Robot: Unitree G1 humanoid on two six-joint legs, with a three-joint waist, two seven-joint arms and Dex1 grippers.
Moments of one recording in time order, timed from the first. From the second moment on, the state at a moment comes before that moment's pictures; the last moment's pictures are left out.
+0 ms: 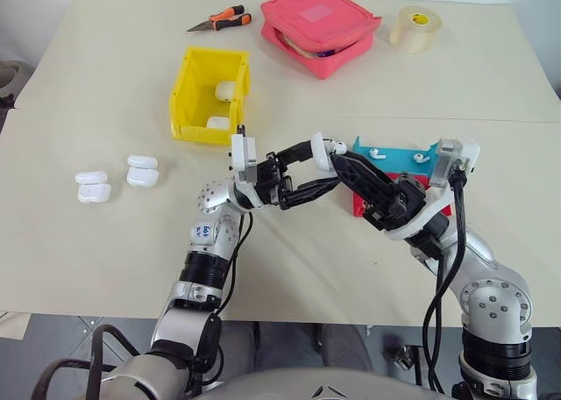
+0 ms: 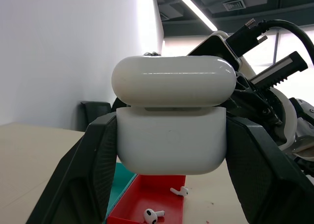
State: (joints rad) left arm -0.57 -0.01 -0.01 0.36 -0.50 -0.11 -1.21; right arm -0.12 -0.39 -0.11 -0.58 1.18 0.64 0.37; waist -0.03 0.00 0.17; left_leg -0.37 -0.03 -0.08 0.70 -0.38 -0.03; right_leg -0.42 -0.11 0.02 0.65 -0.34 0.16
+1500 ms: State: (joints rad) left arm -0.67 0.21 -0.24 0.32 -0.24 -0.08 -1.24; right arm -0.32 -0.74 -0.05 -0.56 0.92 0.69 0.73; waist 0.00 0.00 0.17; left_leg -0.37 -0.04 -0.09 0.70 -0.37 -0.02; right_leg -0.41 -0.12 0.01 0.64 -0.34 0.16
